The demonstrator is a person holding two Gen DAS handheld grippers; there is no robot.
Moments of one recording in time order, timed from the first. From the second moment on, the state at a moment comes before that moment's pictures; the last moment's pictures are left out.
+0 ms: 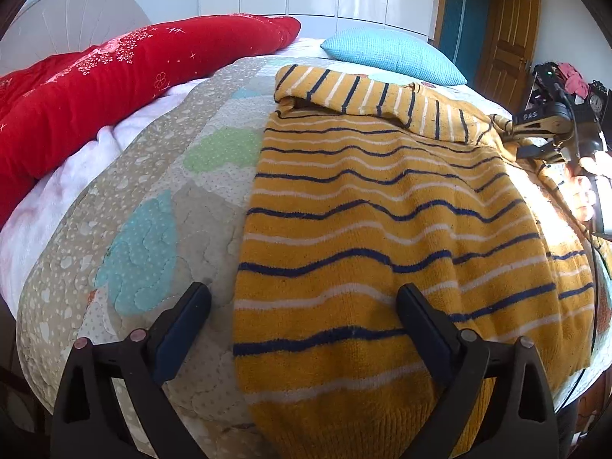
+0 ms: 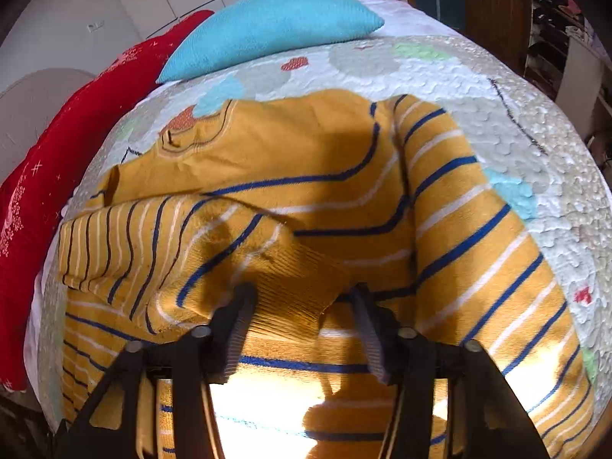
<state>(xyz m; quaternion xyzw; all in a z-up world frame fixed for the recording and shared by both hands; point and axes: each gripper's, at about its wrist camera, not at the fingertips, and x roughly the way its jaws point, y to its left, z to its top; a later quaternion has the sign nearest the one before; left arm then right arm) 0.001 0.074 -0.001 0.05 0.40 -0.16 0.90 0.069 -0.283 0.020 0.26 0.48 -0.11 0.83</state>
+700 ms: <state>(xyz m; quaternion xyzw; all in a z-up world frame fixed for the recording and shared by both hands) -0.012 0.077 0.004 0.03 0.39 -0.15 0.91 0.089 -0.213 0.106 0.08 0.43 -0.17 0.88</state>
